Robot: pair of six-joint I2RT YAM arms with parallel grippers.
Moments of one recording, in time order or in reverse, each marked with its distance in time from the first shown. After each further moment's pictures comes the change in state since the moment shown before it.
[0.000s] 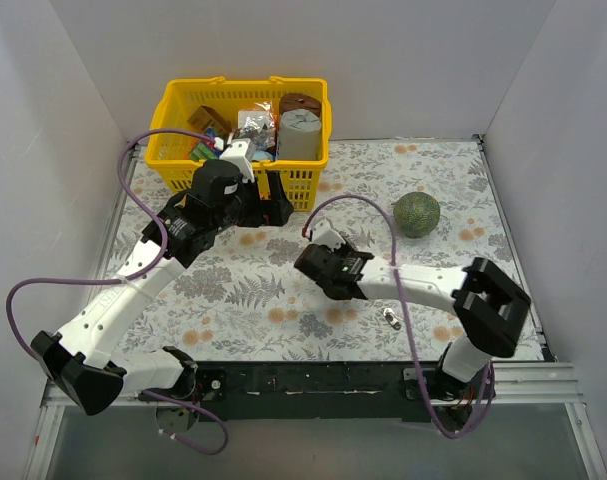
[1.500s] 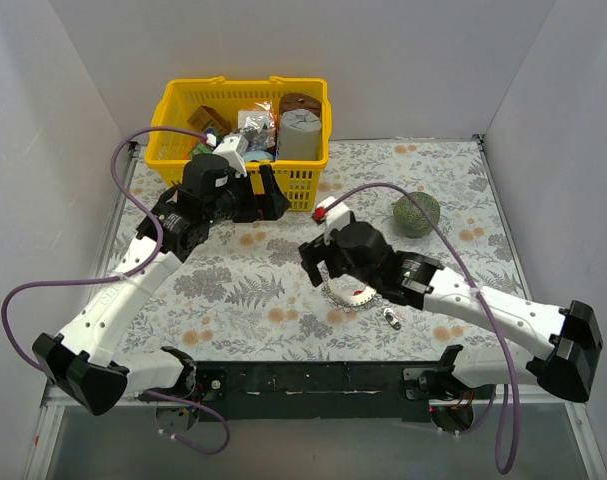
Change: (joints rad) left arm 0.079 0.006 0.007 0.006 0.110 -0.021; right arm 0.058 -0.305 0.011 0.208 -0.525 -0.021
